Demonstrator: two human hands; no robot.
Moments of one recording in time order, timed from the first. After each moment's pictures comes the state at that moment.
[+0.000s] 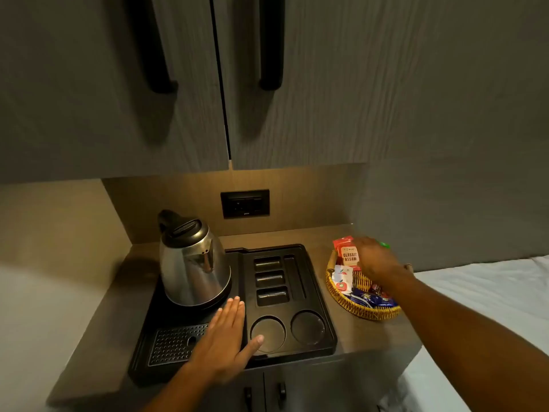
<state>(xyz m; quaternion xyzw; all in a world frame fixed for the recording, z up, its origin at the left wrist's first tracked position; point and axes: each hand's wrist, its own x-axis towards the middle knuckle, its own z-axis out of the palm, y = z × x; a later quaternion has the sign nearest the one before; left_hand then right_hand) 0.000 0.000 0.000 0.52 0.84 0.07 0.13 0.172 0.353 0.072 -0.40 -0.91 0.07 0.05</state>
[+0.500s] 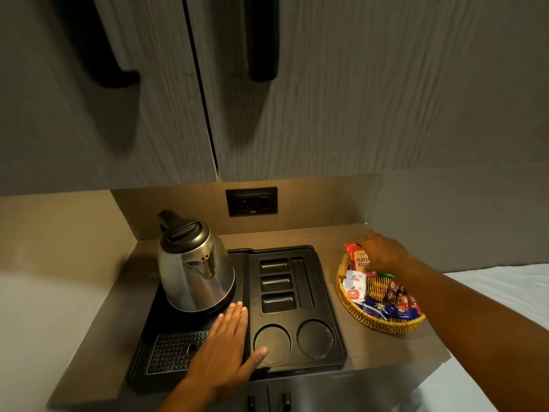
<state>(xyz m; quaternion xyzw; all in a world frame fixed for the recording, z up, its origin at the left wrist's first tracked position) -0.007 0.005 -0.016 0.50 0.86 0.06 0.10 0.141 0.399 0.066 -0.34 -0.94 -0.01 -0.08</state>
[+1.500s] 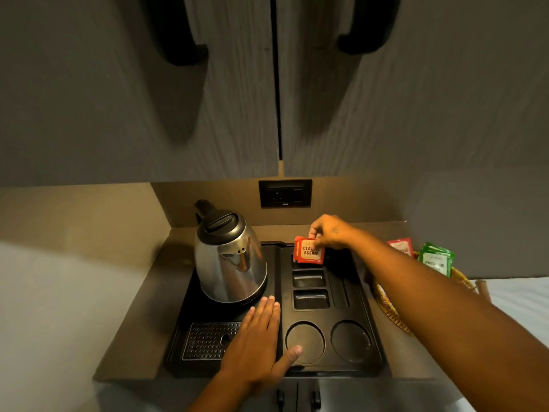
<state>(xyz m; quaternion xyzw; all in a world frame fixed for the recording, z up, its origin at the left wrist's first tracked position) -0.003 0.003 -0.012 0.49 0.86 0.08 0.10 -0.016 0.309 0.093 -0.22 -0.93 0.30 -0.08</state>
